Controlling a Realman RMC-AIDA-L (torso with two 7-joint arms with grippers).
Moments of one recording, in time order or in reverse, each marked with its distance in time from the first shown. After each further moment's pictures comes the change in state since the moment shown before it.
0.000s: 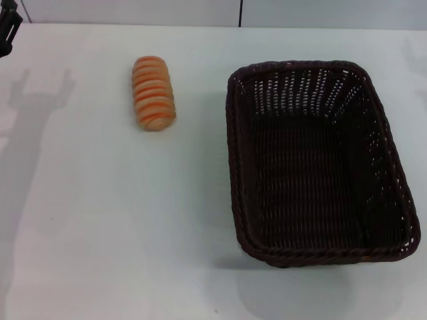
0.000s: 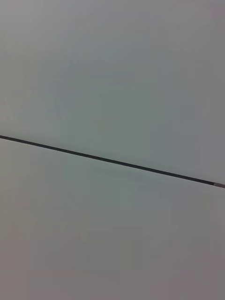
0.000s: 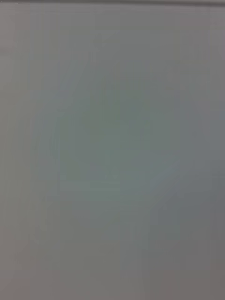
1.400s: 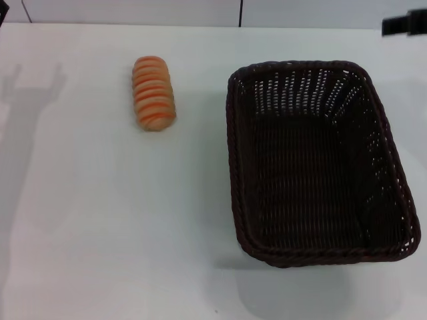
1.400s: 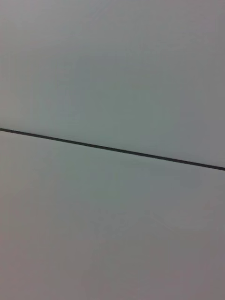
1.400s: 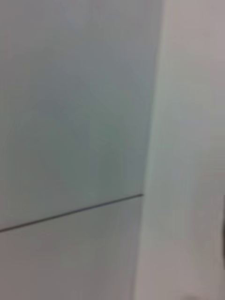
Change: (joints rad) left arm -0.018 0.014 -0.041 0.000 0.000 -0.003 0.029; right arm 0.236 -0.003 0.008 0.432 -0.370 1.226 0.503
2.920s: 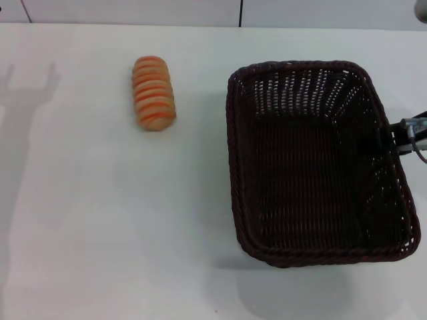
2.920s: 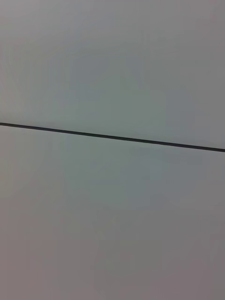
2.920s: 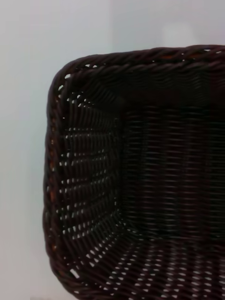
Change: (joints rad) left arm -0.004 -0.005 -0.036 0.011 0.000 0.001 0.069; right arm 0.000 0.003 -0.128 -0.138 0.062 0.231 0.127
